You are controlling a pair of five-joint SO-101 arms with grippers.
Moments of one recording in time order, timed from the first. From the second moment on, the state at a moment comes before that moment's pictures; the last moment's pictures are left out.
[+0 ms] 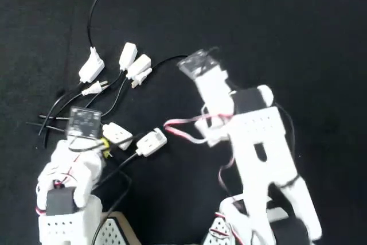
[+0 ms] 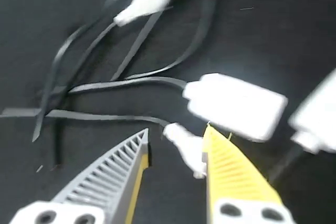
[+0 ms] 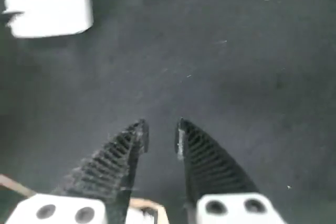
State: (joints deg) left arm -6.0 -104.4 88.0 70.4 -18.0; right arm -13.9 -28.0 30.7 86.6 17.3
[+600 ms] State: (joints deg) left arm 12.0 -64.6 75.7 52.4 -21.8; right arm -5.5 -6.2 26.1 71.5 20.1
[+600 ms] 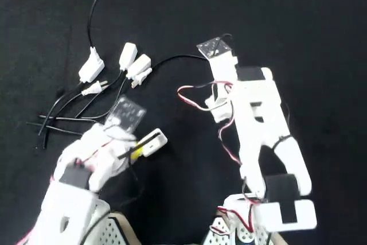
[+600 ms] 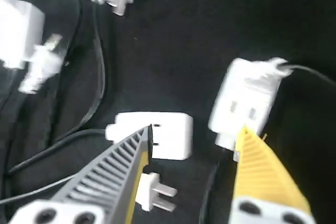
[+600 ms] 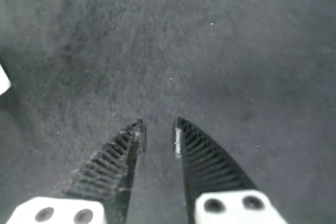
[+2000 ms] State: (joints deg) left arm 2.5 -55.5 60.7 56.2 -33.5; right arm -5.5 -2.8 25.0 71.8 20.1
